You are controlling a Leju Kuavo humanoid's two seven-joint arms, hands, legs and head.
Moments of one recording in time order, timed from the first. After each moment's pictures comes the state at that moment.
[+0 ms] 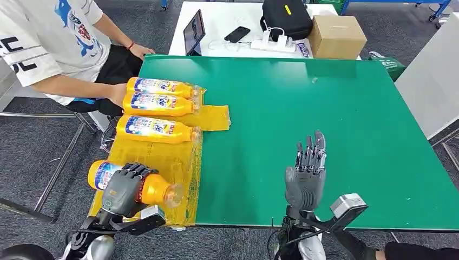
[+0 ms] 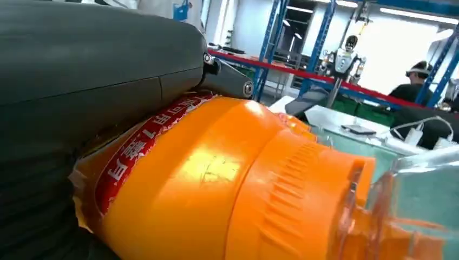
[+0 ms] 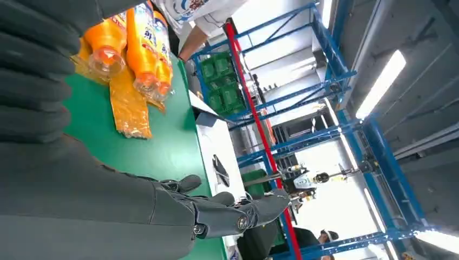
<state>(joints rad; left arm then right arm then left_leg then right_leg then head) -0.01 0.11 -0.21 -1.46 -1.02 0.33 -0.38 0.11 0.28 0.17 -1.66 -0.18 -0.12 -0.67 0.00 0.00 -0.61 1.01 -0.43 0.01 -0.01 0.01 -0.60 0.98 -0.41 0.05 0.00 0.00</state>
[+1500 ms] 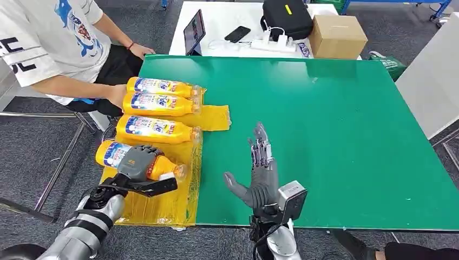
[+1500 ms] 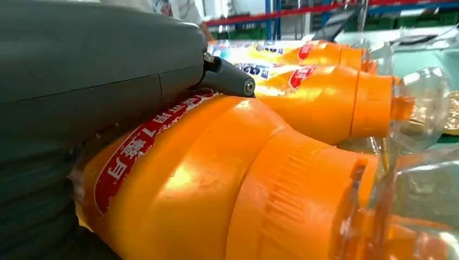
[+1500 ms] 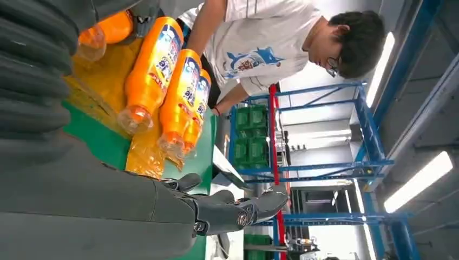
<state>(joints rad) -0.44 0.11 -0.34 -0.88 -1.13 0.26 -0.26 0.02 0.27 0.37 -1.53 0.03 -0.10 -0.64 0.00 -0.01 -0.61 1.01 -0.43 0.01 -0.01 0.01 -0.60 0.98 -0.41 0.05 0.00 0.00</state>
